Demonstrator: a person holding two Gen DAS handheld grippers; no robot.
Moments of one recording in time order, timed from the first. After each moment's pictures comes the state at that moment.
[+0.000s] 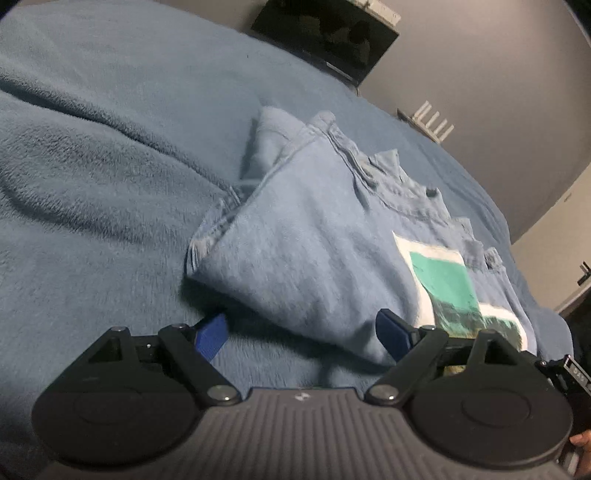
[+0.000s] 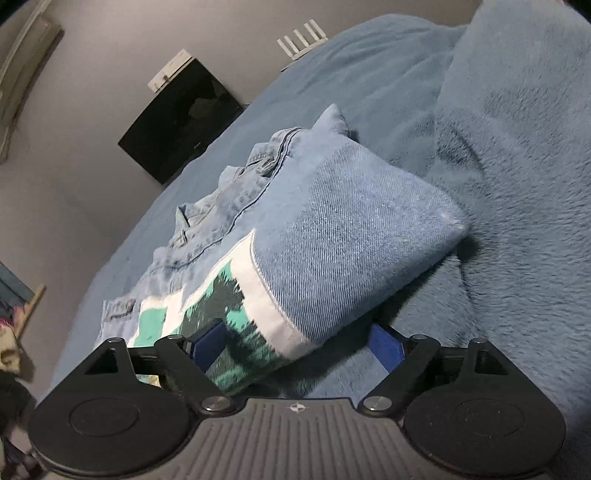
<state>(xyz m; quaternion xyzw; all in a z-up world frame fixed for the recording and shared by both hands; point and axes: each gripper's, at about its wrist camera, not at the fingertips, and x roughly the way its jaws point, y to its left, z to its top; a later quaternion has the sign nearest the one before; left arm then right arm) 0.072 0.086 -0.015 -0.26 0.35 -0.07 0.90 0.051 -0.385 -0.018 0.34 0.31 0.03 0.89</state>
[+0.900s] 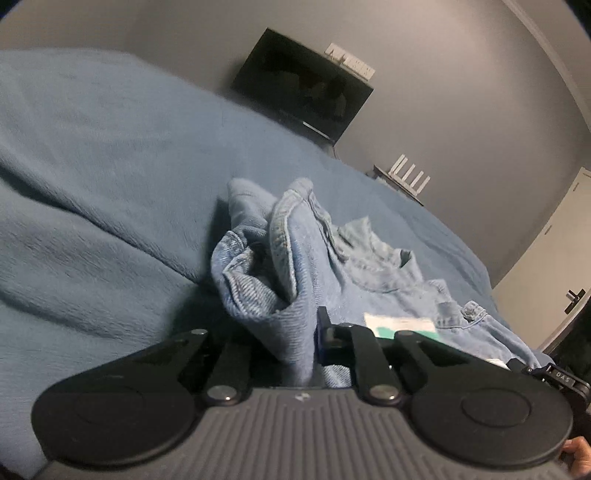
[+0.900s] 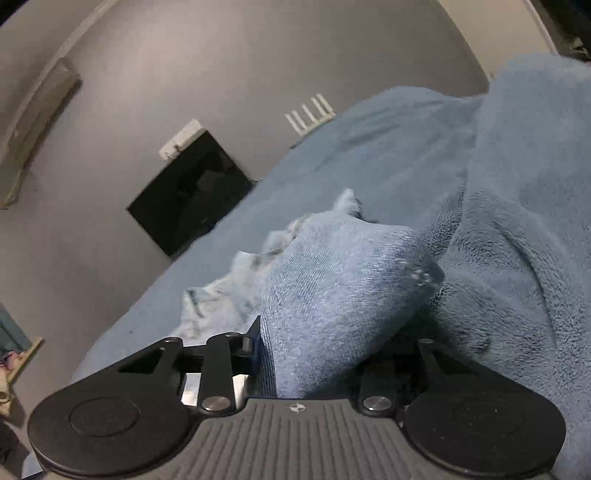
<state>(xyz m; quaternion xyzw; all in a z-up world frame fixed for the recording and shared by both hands) 0.074 0.085 0.022 -0.26 0.25 -0.08 0.93 0.080 -0.373 0.002 0.33 0.18 0.01 0.93</state>
